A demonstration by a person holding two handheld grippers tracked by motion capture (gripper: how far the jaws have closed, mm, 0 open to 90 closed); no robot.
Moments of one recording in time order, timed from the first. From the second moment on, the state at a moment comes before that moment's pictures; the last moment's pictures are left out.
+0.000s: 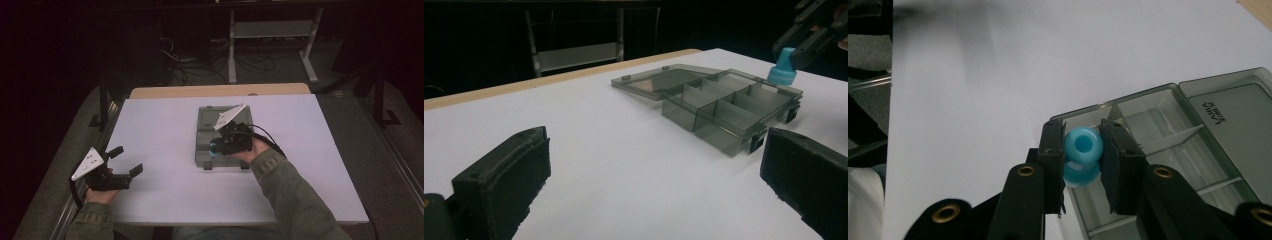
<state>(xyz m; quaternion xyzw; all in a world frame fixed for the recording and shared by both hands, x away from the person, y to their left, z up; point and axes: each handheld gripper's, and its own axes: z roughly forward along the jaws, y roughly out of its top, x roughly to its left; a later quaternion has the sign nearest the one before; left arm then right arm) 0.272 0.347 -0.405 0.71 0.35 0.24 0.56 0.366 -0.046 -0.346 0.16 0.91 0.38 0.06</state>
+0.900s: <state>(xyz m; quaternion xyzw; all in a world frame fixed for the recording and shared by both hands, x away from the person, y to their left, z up) 0.271 0.347 -0.406 0.71 0.35 0.24 0.57 0.401 -0.028 -0.339 0.16 0.91 0.37 0.07</state>
